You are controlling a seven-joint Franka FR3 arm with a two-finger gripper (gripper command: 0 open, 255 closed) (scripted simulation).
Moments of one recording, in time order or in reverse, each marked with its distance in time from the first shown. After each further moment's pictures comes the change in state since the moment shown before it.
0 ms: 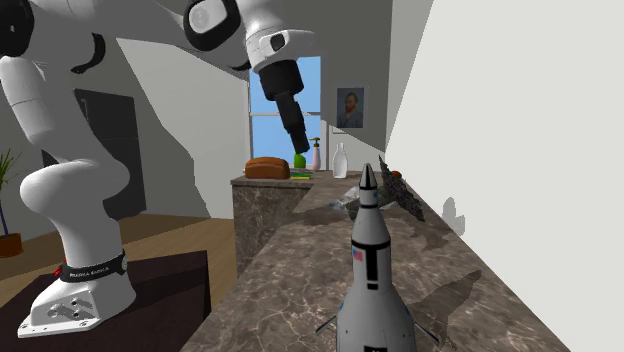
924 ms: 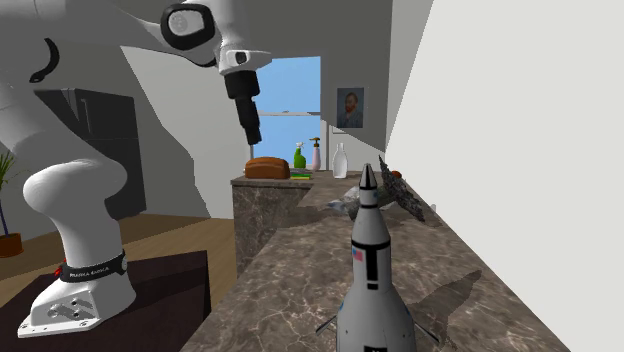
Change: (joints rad) arm 0.075 -0.318 0.184 -0.206 0.022 -0.245 0.133
